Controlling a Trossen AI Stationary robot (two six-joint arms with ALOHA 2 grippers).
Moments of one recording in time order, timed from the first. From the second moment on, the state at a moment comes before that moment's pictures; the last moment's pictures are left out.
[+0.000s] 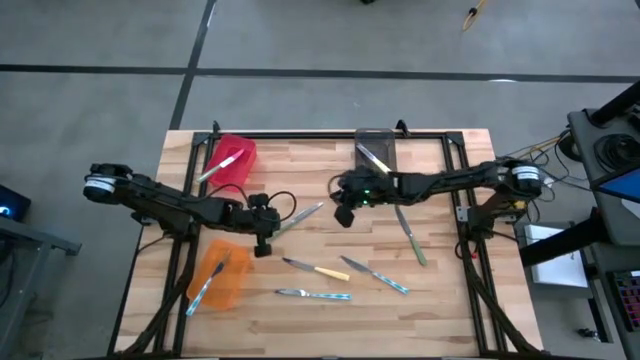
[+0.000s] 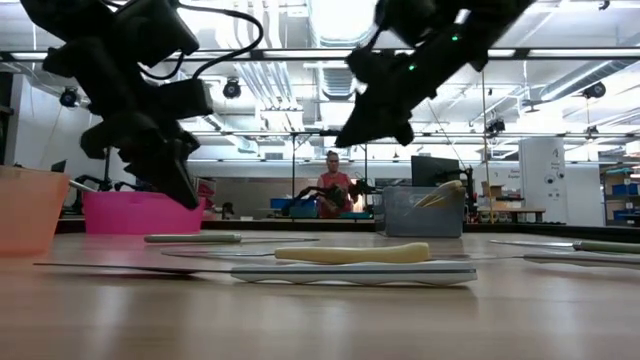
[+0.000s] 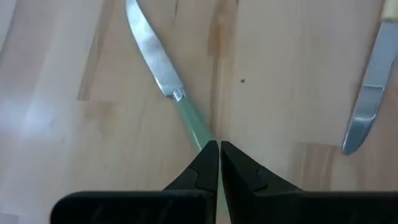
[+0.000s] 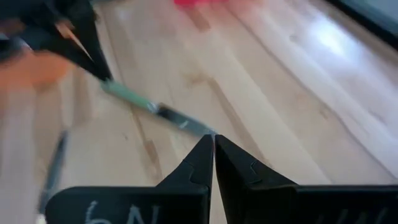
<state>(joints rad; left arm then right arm) -0.11 1.31 0.54 -0.20 -0.22 -0.13 -0.12 1.61 1.00 -0.04 0.11 0.30</state>
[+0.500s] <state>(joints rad) -0.10 1.31 0.46 -0.15 -0.22 -0.16 -0.12 1.93 1.27 -0.23 0.10 0.29</state>
